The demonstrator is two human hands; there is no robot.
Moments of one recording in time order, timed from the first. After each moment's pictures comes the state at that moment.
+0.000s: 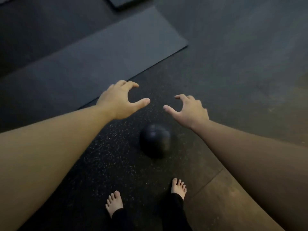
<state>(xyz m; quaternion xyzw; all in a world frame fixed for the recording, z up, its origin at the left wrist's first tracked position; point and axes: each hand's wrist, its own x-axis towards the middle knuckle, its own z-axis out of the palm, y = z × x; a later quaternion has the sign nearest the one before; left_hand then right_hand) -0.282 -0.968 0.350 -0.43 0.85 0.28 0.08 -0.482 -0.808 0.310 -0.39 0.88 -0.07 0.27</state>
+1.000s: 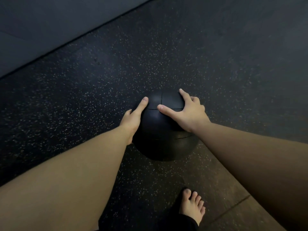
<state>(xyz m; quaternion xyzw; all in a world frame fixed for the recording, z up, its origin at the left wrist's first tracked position) -0.303 -0.882 -0.125 -0.68 0.31 0.67 0.02 -0.481 -0.797 -0.097 -0.28 0.85 -0.11 0.43</state>
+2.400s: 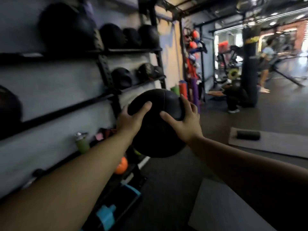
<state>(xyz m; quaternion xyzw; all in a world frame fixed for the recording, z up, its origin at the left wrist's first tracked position) 0.451 -0.934 0.966 -0.71 0.35 0.02 -0.61 0.292 -1.042 0.921 -0.70 0.28 -0.55 0.35</state>
